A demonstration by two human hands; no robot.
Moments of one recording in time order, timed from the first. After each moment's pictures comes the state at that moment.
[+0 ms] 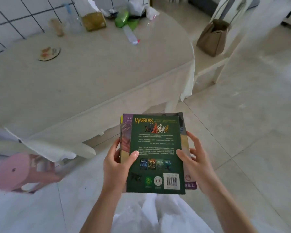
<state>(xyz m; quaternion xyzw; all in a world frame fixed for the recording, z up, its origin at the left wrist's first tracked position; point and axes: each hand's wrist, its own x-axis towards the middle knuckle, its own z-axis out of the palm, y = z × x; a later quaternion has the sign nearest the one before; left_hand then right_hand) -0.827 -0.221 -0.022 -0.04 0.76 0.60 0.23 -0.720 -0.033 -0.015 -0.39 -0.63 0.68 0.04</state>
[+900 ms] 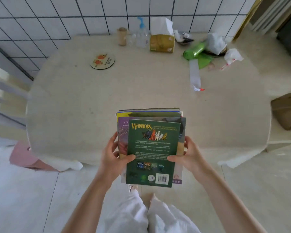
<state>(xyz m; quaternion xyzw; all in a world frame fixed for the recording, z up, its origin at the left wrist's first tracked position) -1.136 -0.180 -0.049 -0.16 0.71 0.67 0.12 -1.134 0.064 -0.036 -0.24 -0.72 0.62 -0.19</state>
